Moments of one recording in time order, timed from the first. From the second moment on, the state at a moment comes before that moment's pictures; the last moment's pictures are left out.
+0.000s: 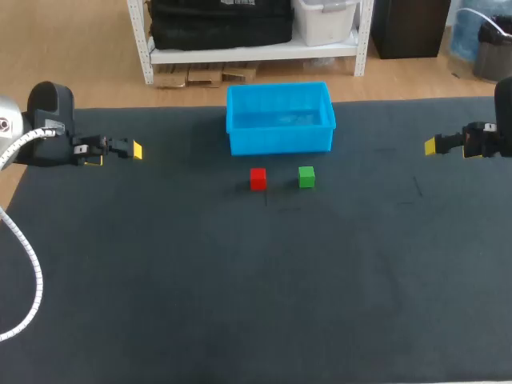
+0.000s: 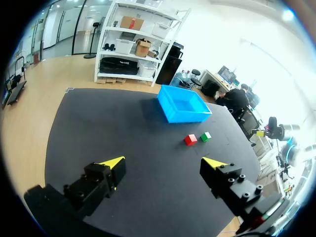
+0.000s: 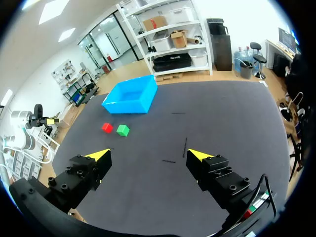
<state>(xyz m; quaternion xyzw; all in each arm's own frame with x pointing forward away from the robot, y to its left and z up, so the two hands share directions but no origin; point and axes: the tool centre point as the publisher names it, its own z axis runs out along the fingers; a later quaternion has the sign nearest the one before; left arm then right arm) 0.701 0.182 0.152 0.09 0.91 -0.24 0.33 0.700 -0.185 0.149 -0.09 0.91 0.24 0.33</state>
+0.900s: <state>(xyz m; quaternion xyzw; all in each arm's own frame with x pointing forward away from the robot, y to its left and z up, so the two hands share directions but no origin) 0.706 0.148 0.161 0.09 0.92 -0.23 0.29 0.700 -0.185 0.150 -0.09 0.91 0.24 0.33</state>
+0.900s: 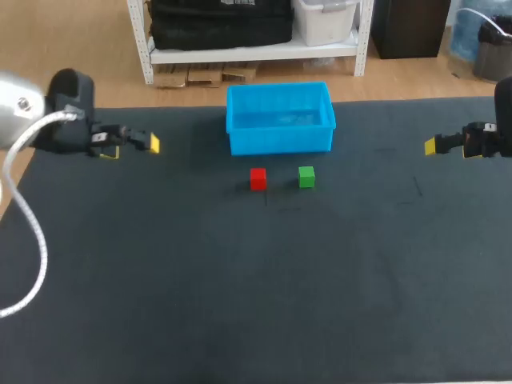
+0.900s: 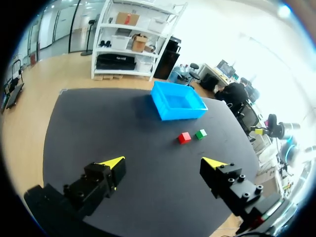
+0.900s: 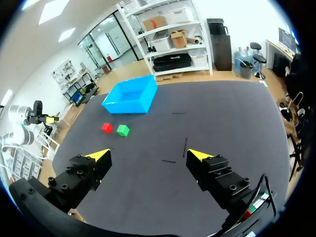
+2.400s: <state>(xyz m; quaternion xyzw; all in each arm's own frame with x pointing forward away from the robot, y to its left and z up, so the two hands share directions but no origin) 0.751 0.046 0.120 0.08 0.97 -0.12 0.18 0.700 -0.185 0.150 -0.09 0.91 0.24 0.33</state>
